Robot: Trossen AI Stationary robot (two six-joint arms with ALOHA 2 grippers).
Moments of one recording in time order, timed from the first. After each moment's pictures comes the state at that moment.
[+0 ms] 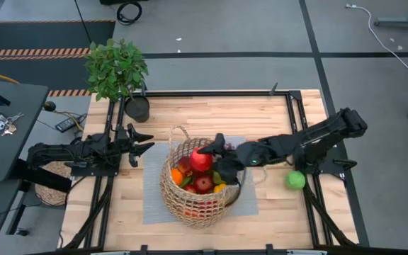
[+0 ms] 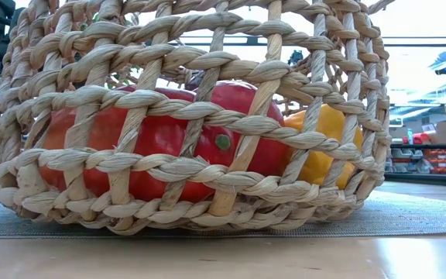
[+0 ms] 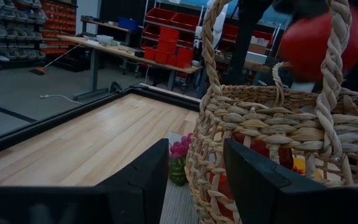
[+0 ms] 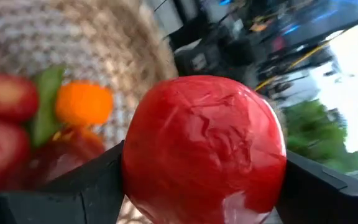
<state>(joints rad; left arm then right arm) 0.01 0.03 0.02 0.03 -0.25 -0.22 0.29 1.51 1.21 -0.06 0.37 -0.99</state>
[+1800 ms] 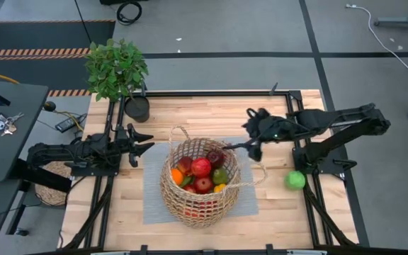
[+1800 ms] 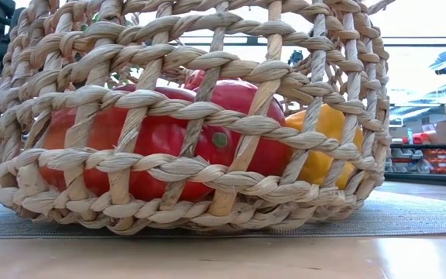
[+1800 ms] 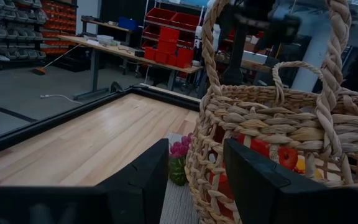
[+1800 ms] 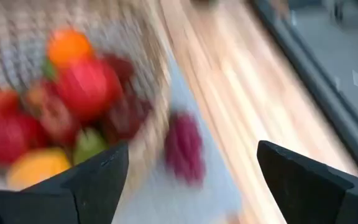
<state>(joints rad) 0.01 0.03 0.02 0.03 -0.25 -0.22 0.13 1.17 1.20 -0.83 0.35 0.29</state>
